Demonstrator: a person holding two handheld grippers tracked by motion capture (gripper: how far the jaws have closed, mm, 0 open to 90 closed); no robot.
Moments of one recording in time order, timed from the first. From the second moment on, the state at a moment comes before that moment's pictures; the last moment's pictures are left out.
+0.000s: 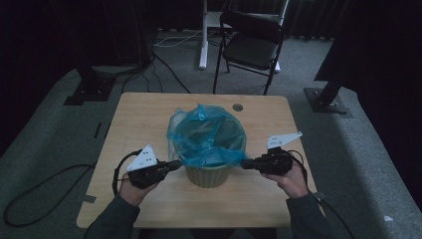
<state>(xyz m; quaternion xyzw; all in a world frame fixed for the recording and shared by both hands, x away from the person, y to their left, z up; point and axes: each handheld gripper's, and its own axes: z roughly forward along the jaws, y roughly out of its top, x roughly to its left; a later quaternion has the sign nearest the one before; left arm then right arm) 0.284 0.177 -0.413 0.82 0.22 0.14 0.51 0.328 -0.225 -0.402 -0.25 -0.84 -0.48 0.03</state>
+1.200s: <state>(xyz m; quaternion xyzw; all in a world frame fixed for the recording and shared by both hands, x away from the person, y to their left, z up) 0.292 0.175 -0.435 0.84 0.22 0.14 0.48 0.341 -0.217 -0.428 -0.28 -0.88 -0.37 0.01</state>
